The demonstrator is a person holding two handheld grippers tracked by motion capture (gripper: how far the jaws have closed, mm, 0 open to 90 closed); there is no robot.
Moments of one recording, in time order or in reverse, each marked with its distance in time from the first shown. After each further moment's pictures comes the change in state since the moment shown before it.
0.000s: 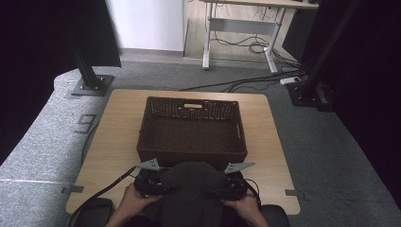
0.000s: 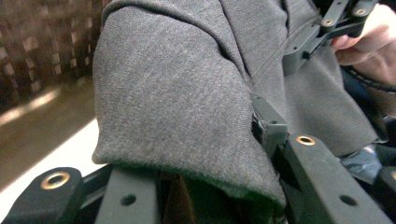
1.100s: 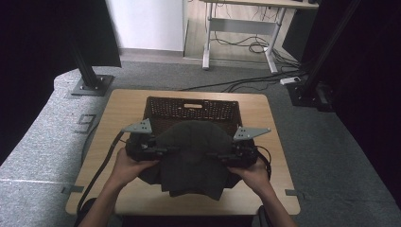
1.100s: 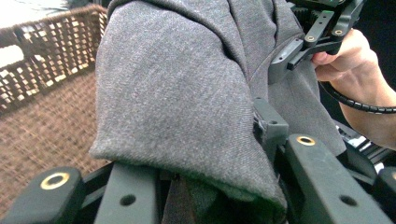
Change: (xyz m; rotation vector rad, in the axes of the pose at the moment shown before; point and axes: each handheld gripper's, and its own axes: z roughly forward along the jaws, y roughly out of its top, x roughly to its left) left arm -0.023 0.117 -0.070 -0.152 0.048 0.186; right arm 0.037 0.116 -0.064 -0.149 -0.116 -0.256
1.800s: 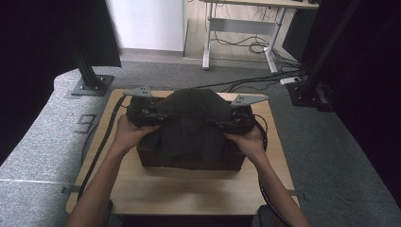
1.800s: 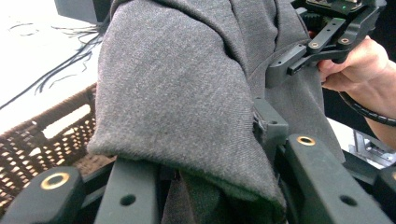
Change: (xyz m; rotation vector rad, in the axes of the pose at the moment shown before) left arm 0.054 0.066 -0.003 -0.030 0.069 0.032; right arm -0.046 0.067 0.011 -0.051 -0.111 -0.040
